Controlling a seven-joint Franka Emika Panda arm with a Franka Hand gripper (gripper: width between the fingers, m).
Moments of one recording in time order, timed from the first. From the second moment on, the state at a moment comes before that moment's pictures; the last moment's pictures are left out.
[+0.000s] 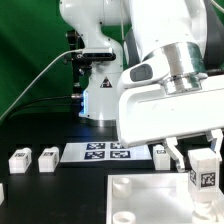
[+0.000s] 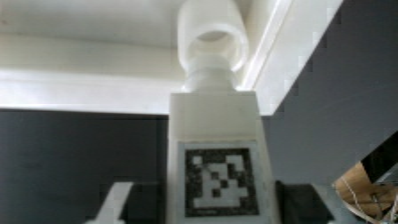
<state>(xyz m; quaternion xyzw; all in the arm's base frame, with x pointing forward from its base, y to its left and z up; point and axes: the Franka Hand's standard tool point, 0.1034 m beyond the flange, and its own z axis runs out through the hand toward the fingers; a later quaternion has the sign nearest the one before) 0.619 0.111 0.091 -0.96 -0.07 -0.28 0.05</state>
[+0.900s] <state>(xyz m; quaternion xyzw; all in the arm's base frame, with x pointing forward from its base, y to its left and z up) 0.616 0.116 0.074 -0.95 -0.07 -0.29 0.05</state>
